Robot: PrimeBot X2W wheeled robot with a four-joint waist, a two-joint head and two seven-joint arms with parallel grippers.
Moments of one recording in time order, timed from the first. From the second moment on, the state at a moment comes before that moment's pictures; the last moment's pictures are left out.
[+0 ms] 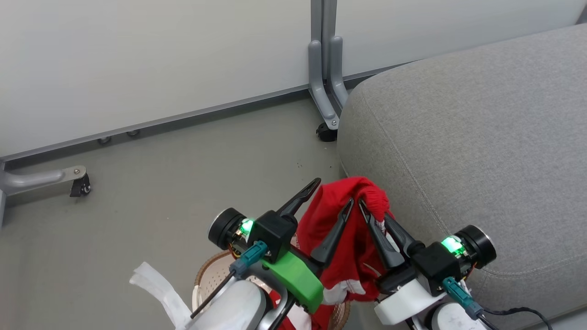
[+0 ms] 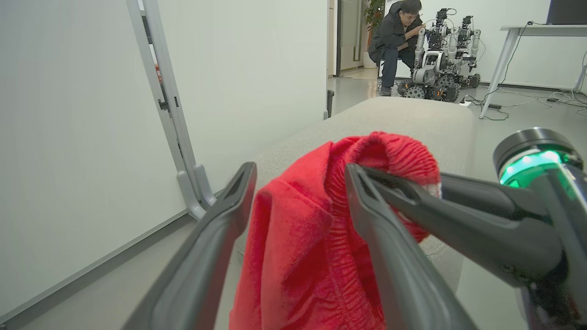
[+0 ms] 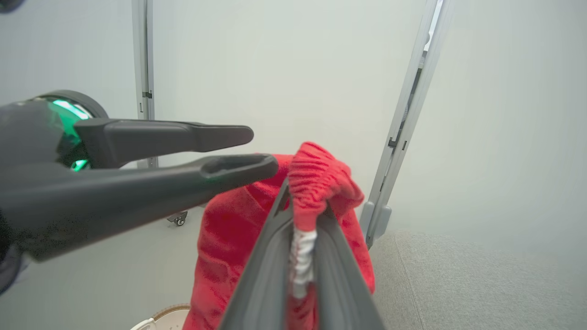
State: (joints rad) left arm -0.35 0.08 -0.72 0.21 -0.35 -0.05 -0.14; right arm -0.07 -0.05 0.33 0.05 -0.10 0.13 -0.26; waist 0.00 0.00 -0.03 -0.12
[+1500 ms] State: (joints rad) left arm -0.37 0.17 -0.78 0.06 -0.34 -0.05 -0.09; right arm -0.06 -0.05 0.20 -0.27 -0.11 0.13 -0.26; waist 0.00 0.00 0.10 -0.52
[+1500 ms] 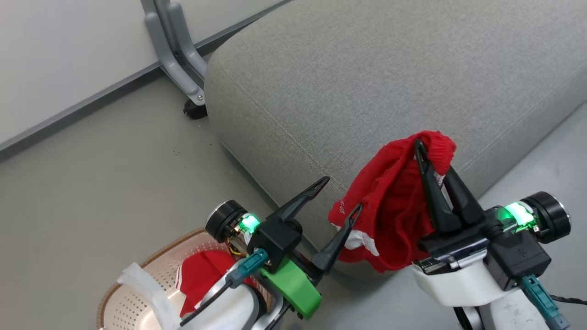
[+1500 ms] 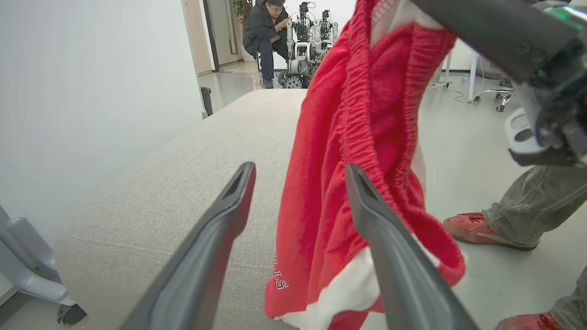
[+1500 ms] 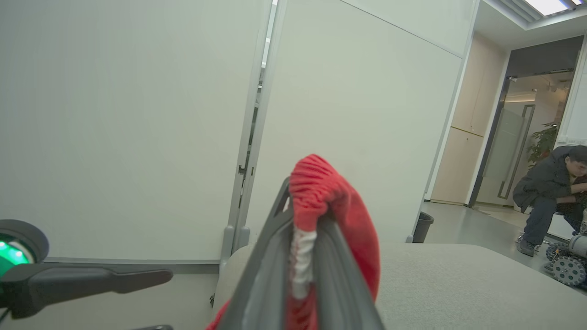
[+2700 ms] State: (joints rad) left arm -0.59 0.50 -0.73 -0.41 -0.30 -0.12 0.10; right arm -0.97 -0.05 -0.45 0.06 -0.13 0.13 -0.26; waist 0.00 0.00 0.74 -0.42
